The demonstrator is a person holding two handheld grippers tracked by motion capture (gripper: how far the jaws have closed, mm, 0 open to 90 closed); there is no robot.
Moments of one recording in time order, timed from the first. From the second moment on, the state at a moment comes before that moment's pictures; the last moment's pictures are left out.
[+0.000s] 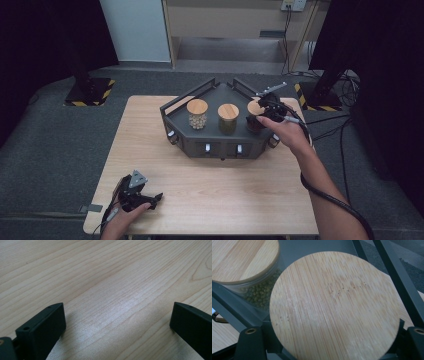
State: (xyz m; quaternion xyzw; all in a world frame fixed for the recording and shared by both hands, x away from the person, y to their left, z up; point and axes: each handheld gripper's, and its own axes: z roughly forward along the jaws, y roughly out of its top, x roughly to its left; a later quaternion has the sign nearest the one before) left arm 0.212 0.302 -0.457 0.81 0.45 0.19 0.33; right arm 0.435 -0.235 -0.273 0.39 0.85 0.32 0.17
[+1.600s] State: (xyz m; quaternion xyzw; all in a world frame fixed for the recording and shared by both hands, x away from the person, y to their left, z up) left arm 0.212 0.302 -0.457 0.81 0.45 0.19 0.33; right arm 0.432 -0.248 -0.298 0.41 0.83 0.34 0.17
